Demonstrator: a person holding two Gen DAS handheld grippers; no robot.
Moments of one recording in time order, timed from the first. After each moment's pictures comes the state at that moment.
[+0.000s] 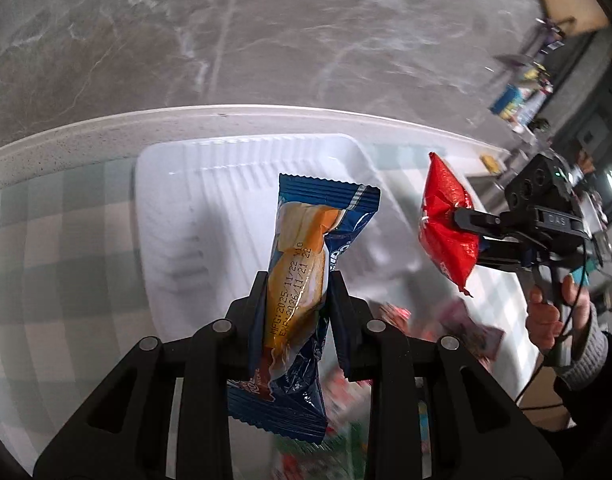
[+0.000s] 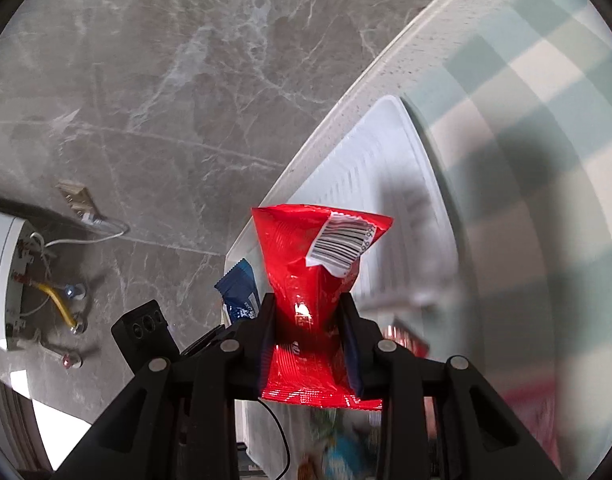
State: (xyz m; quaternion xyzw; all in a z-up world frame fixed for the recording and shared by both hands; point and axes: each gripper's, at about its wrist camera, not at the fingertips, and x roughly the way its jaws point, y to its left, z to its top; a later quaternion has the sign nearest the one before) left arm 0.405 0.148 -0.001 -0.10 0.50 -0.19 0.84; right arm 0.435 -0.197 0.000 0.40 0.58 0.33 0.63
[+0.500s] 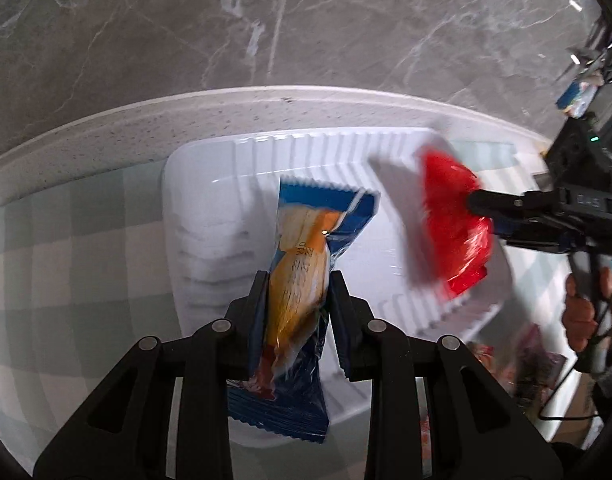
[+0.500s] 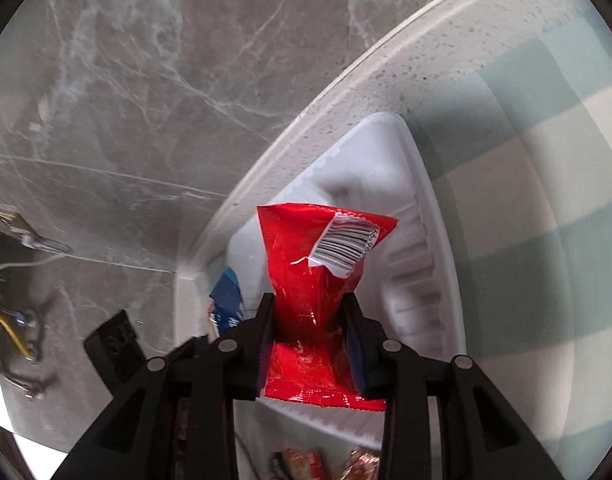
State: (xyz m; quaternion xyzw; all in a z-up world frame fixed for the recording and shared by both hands) left arm 0.474 0.161 -0.052 -0.05 0.53 -0.12 0.84; right arm 0.504 -0.148 -0.041 0.32 0.62 0.29 0.65
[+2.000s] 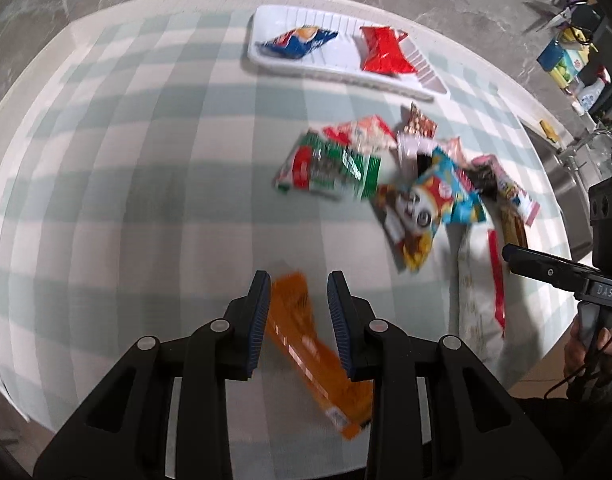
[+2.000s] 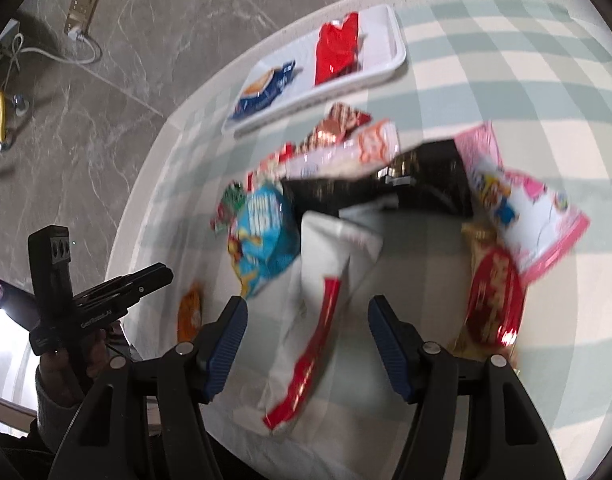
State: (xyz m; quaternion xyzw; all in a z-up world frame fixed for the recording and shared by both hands) left arm 0.127 0.130 -0.035 -0.10 0.56 -0.02 0.82; right arm 0.220 -0.202 0.016 0.14 0.63 0.34 0.69
